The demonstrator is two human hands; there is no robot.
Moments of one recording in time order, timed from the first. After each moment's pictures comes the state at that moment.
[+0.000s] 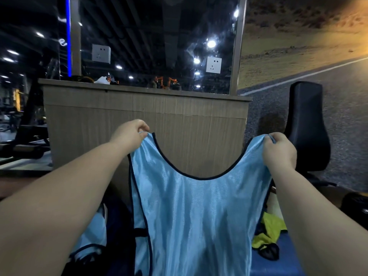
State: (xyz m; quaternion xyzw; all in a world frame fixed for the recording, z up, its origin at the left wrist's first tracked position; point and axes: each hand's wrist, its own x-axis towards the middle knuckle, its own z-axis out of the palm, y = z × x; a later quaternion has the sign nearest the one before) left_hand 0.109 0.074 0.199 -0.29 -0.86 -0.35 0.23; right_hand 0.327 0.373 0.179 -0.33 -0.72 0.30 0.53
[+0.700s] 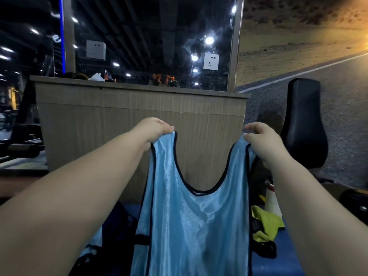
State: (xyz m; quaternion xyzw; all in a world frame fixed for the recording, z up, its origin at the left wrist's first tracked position) left_hand 0.151 0.125 0.215 -0.28 -0.77 -0.58 0.00; right_hand 0.329 0.343 0.201 -0.21 -0.77 0.41 0.45
